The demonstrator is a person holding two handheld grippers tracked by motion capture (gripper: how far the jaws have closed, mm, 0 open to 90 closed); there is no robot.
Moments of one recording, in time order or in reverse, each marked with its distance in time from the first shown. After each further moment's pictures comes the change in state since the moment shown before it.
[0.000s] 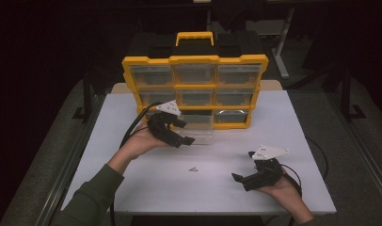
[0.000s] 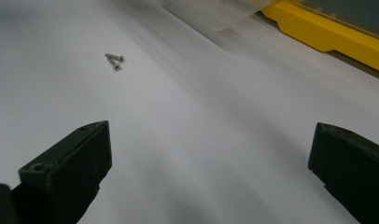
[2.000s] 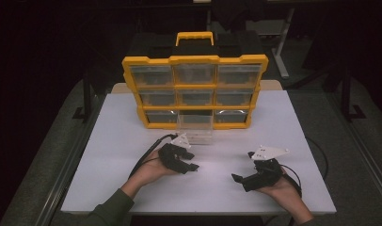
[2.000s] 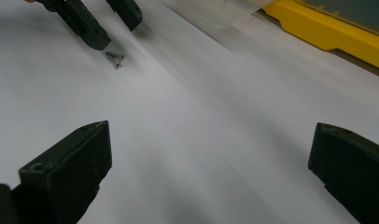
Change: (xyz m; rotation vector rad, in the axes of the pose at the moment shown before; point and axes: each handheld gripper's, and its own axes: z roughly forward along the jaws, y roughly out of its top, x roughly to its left) left arm -0.029 -0.064 0.067 0.117 -0.029 0.007; right arm 0.001 -0.001 0.001 0.006 0.001 -0.003
